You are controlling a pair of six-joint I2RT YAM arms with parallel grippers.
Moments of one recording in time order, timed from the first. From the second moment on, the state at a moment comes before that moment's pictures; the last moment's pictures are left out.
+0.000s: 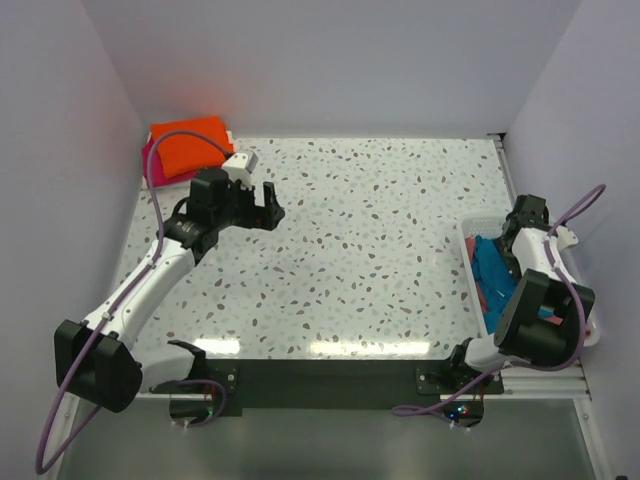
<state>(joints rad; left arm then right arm) -0.34 1.21 0.99 -0.31 0.17 -0.22 -0.39 1.45 0.92 -0.63 0.52 0.82</state>
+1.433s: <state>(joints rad) -0.34 1.22 0.99 -0.30 0.18 -0.23 0.04 1.15 1.40 -0.68 0.16 0.59</state>
